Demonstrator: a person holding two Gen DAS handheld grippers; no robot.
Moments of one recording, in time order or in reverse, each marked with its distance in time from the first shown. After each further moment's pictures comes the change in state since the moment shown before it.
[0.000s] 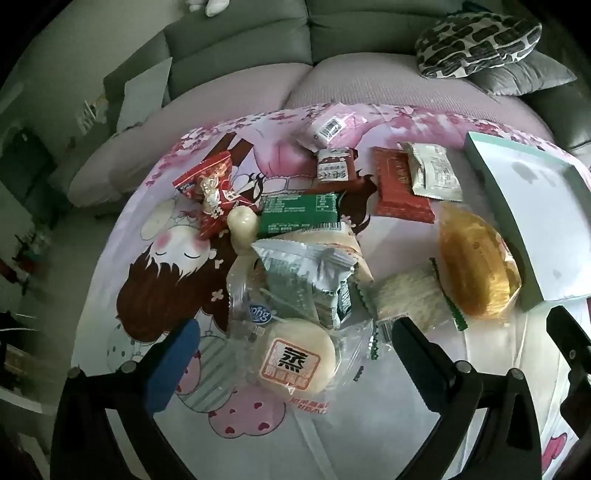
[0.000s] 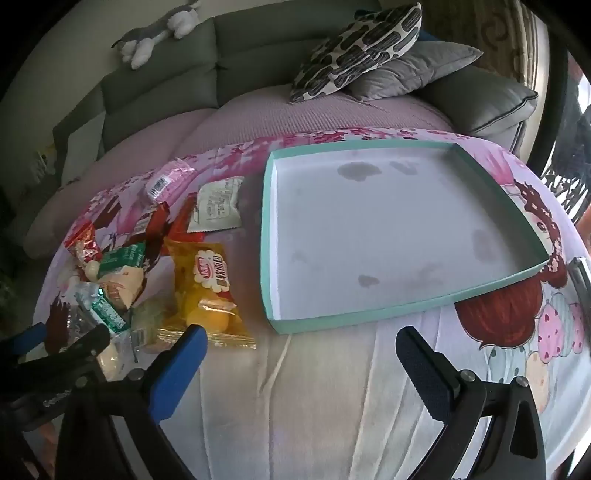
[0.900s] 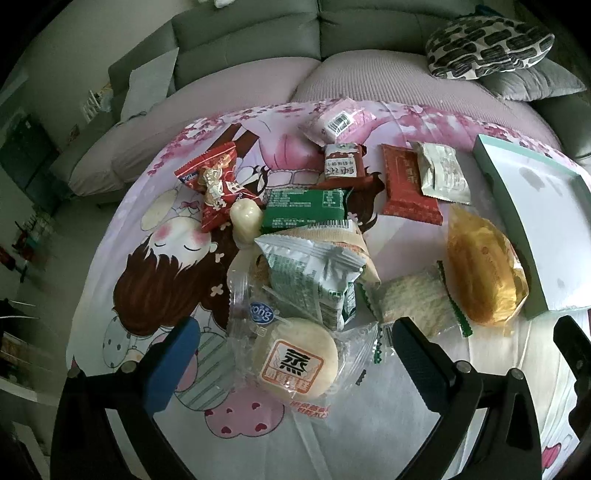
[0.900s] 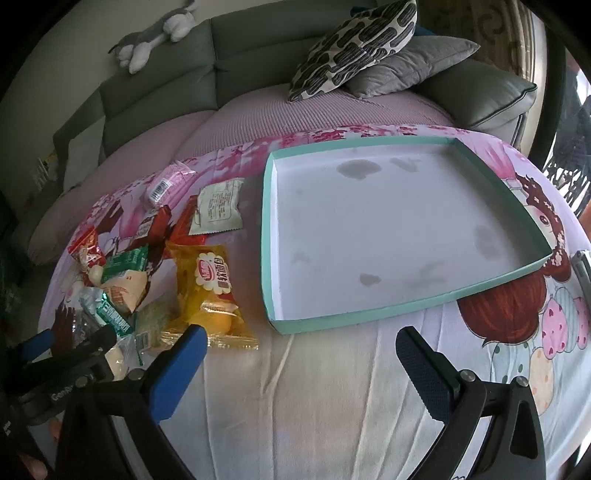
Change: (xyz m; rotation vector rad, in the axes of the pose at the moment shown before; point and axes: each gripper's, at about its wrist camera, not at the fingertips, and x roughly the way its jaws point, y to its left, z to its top) left arm 0.008 -0.001 0.001 -0.040 0.015 -0.025; right arm 0.000 0.002 -0.001 0.038 0.002 0.020
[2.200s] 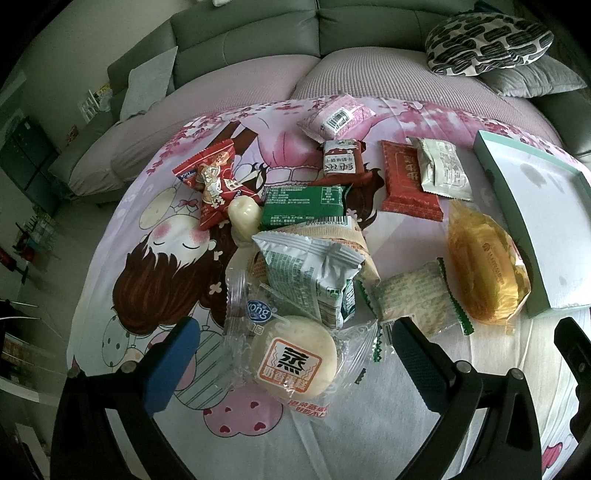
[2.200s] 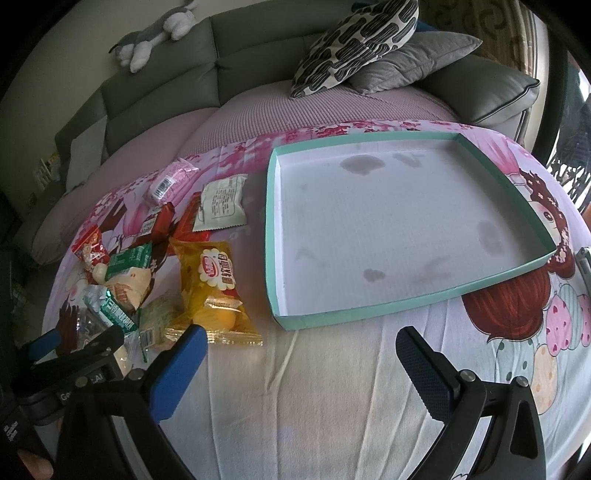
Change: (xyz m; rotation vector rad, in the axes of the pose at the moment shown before) left arm 0.001 -0.001 0.000 0.003 0.009 0.002; right arm -0.001 0.000 0.001 0.002 0.014 0.015
